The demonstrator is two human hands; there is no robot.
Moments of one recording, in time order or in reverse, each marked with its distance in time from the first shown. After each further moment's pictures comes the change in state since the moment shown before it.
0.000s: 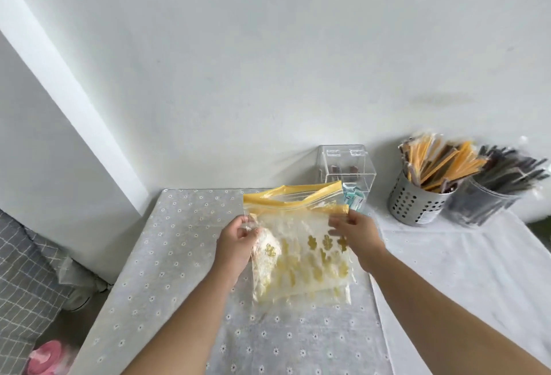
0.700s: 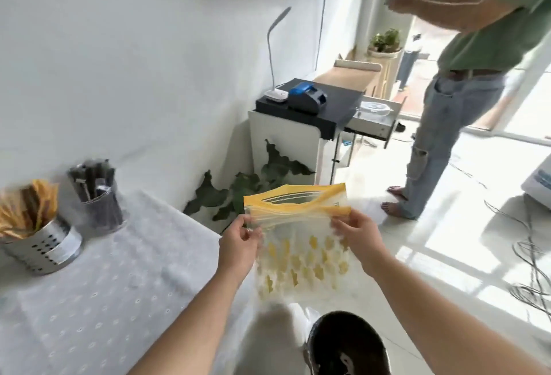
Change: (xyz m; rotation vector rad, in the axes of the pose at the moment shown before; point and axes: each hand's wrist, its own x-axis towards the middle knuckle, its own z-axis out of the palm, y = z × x) left_hand -0.424 0.104 0.492 0.187 -0.901 0.402; right_hand -0.414 0.164 -0.538 0.229 1.006 -0.035
